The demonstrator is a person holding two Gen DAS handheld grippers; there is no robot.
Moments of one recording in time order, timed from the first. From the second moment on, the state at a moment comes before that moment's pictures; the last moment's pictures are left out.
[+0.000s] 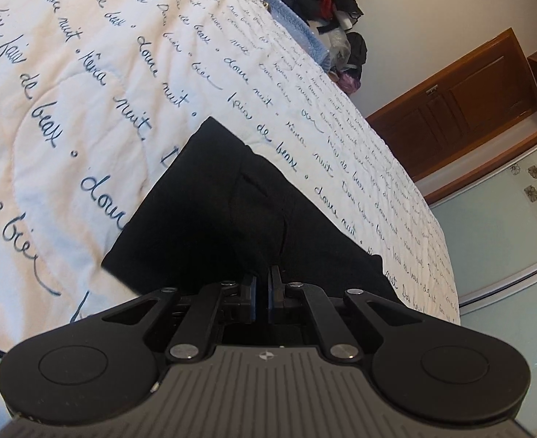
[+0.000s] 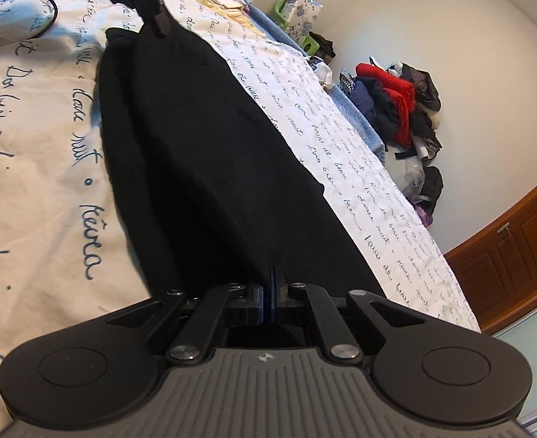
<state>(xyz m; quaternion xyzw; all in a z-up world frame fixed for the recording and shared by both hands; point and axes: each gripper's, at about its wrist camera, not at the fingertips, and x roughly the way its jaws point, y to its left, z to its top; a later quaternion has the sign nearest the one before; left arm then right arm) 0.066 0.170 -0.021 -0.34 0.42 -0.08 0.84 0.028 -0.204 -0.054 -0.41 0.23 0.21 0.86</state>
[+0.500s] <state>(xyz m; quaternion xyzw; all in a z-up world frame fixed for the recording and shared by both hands) 0.064 0.163 -0.044 -0.29 0.47 -0.05 0.84 0.006 -0.204 -0.067 -0.39 0.27 0.24 0.85</state>
